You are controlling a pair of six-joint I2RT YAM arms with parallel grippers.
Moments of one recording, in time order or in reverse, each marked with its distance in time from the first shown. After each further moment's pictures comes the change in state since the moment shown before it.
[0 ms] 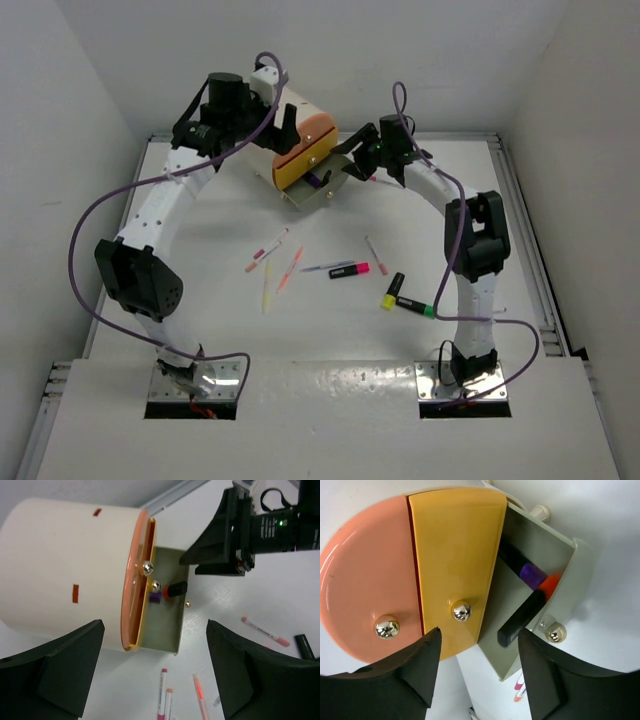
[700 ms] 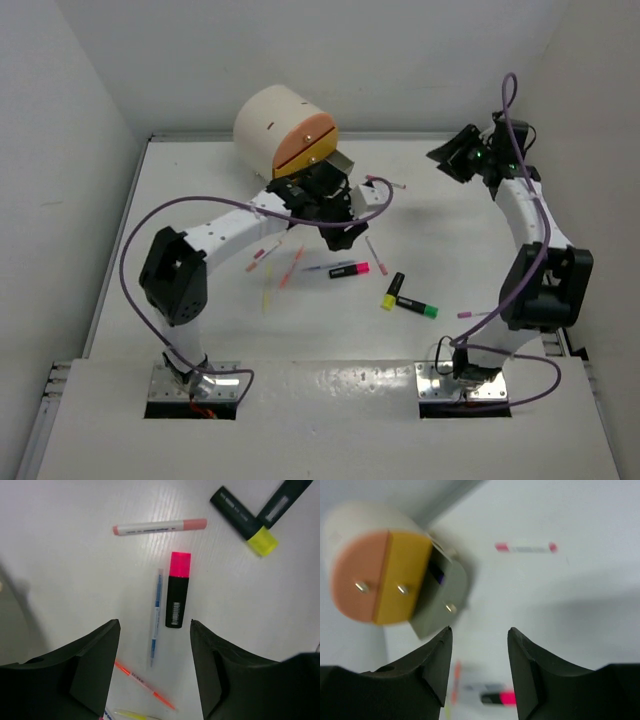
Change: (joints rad) left arm -0.440 0.048 -0.331 -0.081 0.005 0.288; right arm -0.431 -0.462 -0.327 -0.109 -0.138 -0.427
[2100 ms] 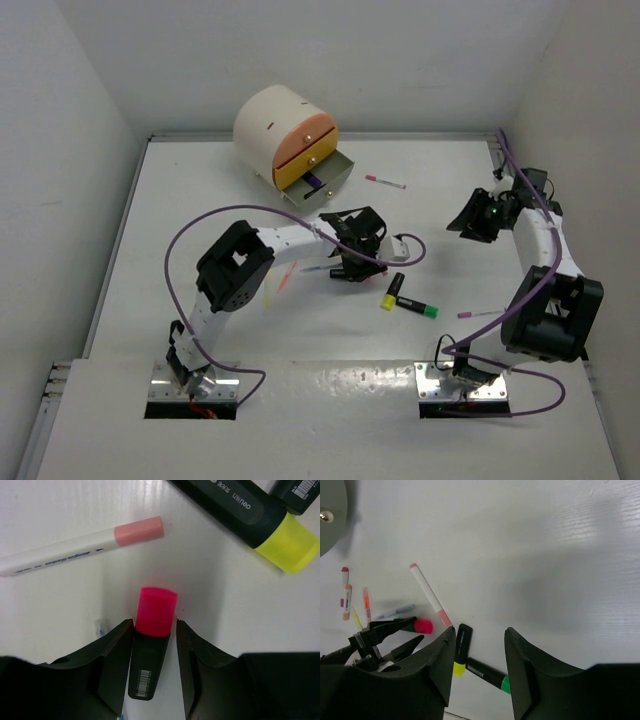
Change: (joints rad) left arm -0.170 0.343 0.019 0.089 -0.113 0.073; right arm -0.193 -0.190 -0.289 -0.416 -0.031 -0.552
